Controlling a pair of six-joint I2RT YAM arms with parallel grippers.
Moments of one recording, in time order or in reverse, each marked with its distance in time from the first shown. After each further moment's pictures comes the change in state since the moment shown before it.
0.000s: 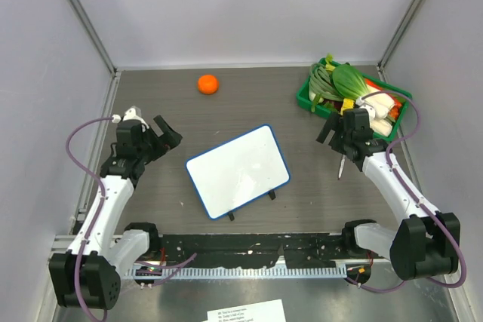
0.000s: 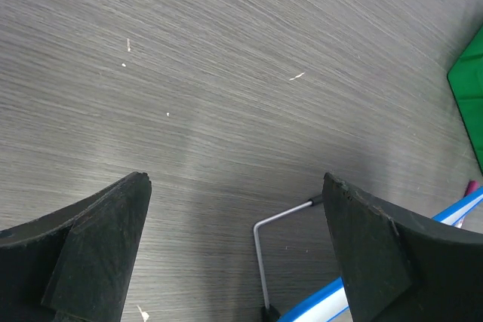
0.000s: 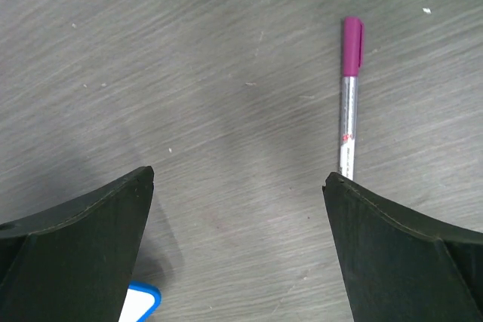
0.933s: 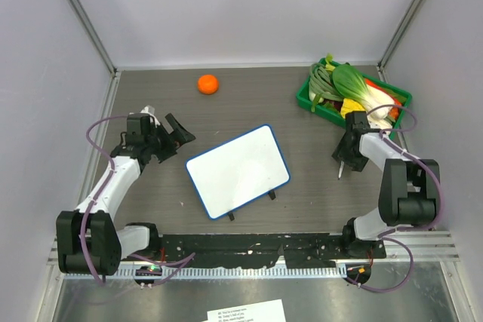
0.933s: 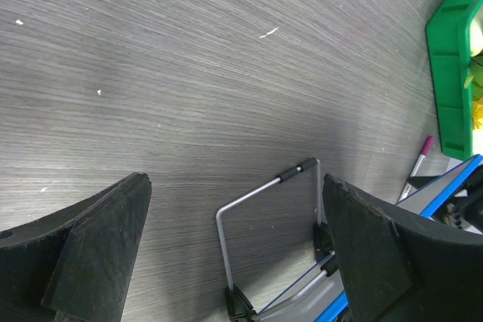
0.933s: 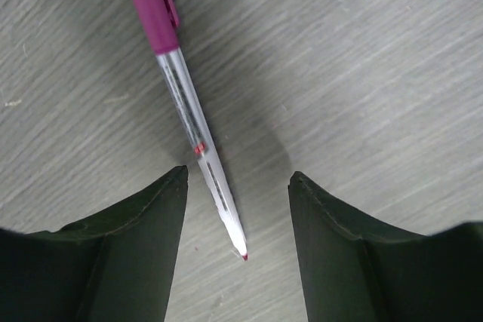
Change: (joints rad) left arm 0.000 0.236 0.008 0.092 0.214 -0.080; right arm -0.159 0.332 0.023 -0.134 0.094 0.020
